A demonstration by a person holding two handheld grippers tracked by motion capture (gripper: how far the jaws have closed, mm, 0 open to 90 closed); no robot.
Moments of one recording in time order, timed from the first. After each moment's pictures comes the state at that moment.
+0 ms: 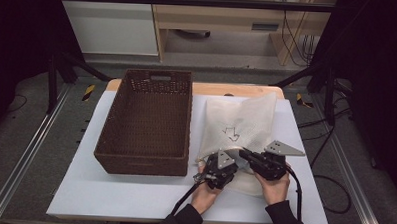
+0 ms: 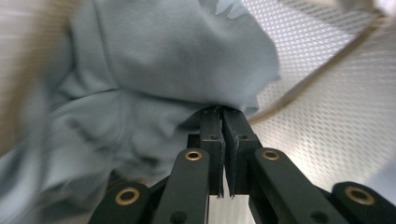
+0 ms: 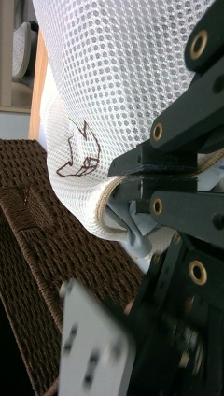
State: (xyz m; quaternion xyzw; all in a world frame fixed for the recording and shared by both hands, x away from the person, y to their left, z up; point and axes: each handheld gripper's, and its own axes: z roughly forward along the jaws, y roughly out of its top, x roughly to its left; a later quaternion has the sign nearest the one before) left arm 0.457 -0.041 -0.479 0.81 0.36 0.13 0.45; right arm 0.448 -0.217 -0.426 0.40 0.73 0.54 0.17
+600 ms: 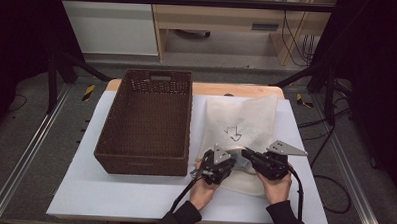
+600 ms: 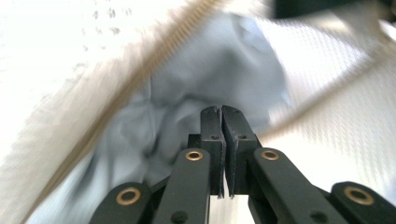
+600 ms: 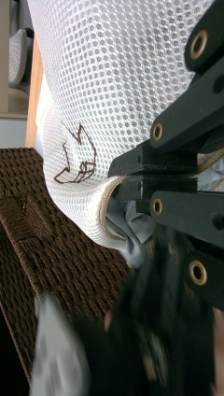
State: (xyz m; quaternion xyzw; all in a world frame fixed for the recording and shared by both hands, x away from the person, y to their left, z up) left arm 0.446 -0.013 -0.468 0.81 0.33 0.17 0.46; right arm 0.450 -0.222 -0.428 0.41 0.72 0.53 0.17
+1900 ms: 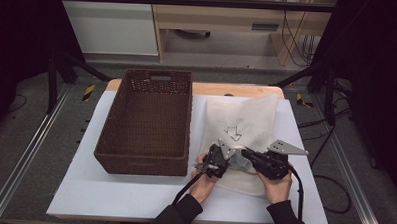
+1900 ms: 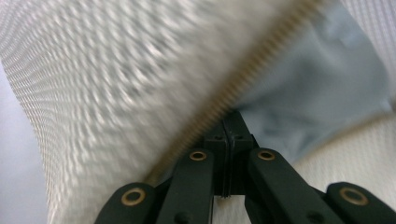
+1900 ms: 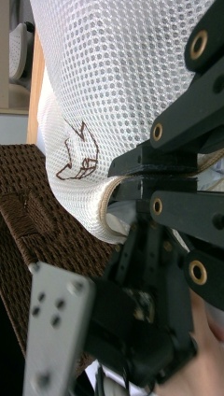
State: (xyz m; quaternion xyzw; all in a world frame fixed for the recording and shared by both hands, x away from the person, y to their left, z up) left arm 0.481 -0.036 -0.469 0.82 0.37 0.21 0.39; right arm 0.450 -0.224 -0.426 0.40 0.72 0.54 0.16
